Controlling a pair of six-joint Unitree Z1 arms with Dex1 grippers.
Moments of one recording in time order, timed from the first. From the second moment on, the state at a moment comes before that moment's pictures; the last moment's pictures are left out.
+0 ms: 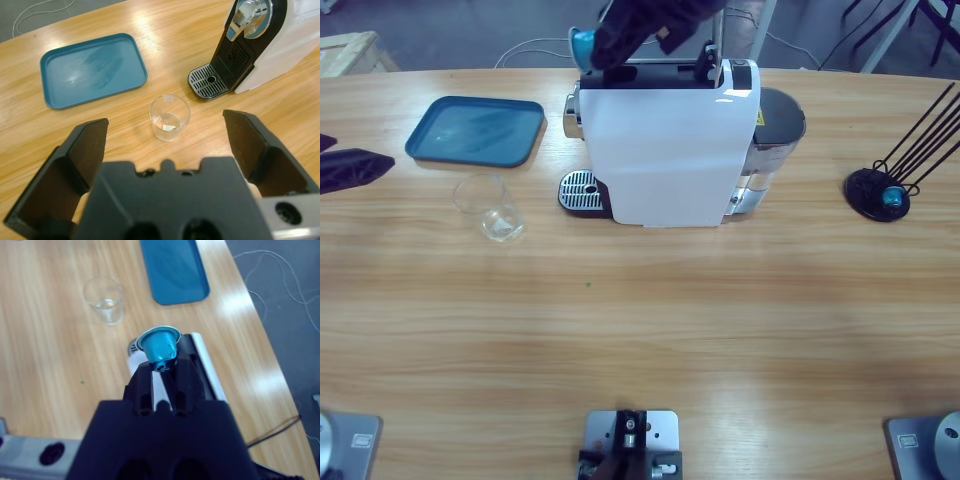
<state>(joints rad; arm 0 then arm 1) -0.61 1.04 -0.71 0.25 0.04 -0.08 0.77 1.92 -1.77 0.60 0.19 -0.45</state>
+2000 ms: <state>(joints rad) -0.61 1.02 -0.69 0.25 -0.01 -0.07 0.90 1.46 -1.42 0.42 -0.62 -0.05</state>
